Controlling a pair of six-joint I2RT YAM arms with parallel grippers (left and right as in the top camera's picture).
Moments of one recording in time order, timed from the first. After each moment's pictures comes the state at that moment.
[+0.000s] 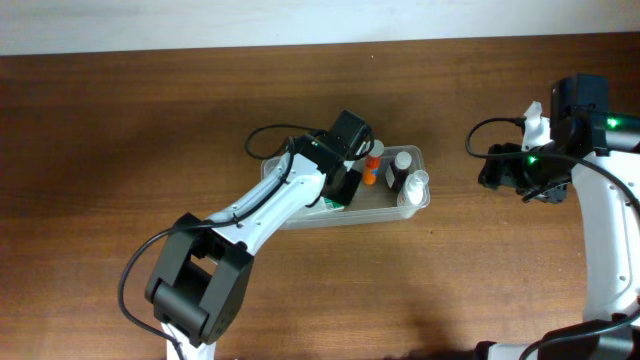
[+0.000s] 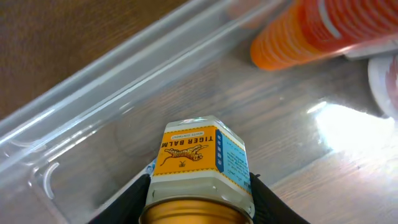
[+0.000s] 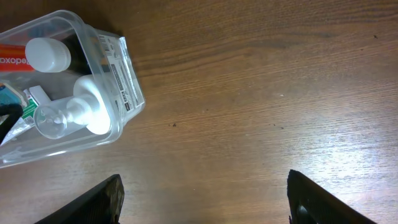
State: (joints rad) left arm -0.65 2.00 1.54 -0.80 -0.05 -0.22; right arm -0.21 1.54 1.51 -1.36 -0.16 0.05
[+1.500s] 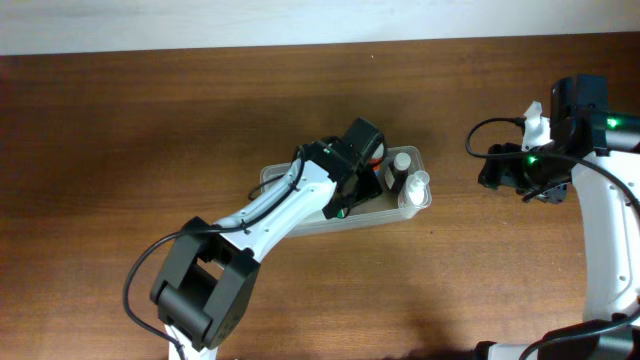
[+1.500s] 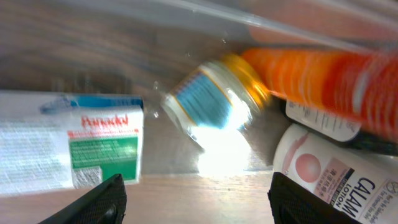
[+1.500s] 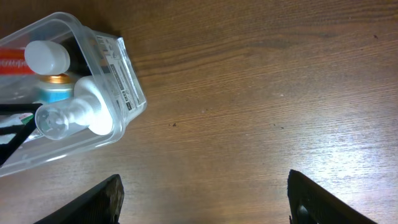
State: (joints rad) left arm -0.70 2.00 1.54 -0.79 0.08 -1.03; right arm -0.21 1.54 1.51 -1.36 -0.16 0.05
